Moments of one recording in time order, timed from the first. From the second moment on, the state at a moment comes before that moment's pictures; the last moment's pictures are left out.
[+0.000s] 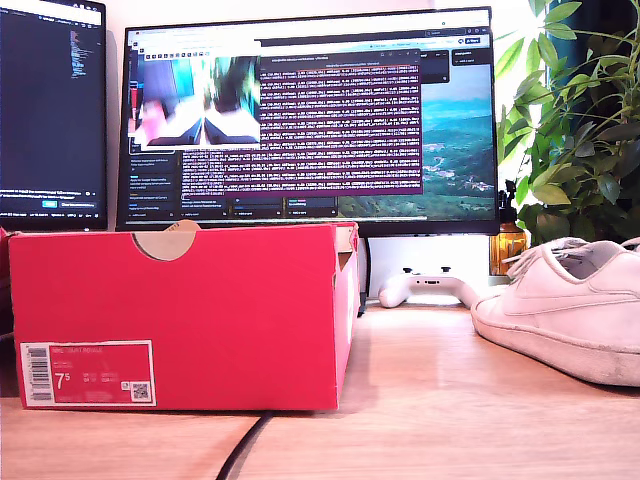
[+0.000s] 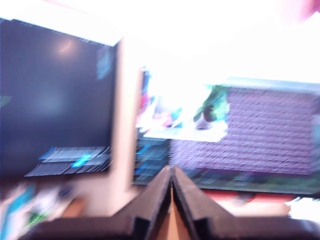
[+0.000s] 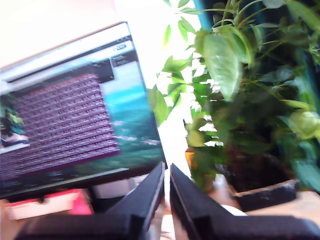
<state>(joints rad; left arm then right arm) 0.00 0.00 0.01 0.36 0.19 -0.23 -0.01 0.01 0.04 0.22 -0.08 0.27</state>
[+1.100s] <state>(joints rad) -0.16 0.69 0.70 -0.87 0.39 0.48 -0.01 0.70 0.87 -0.53 -0.33 0.21</state>
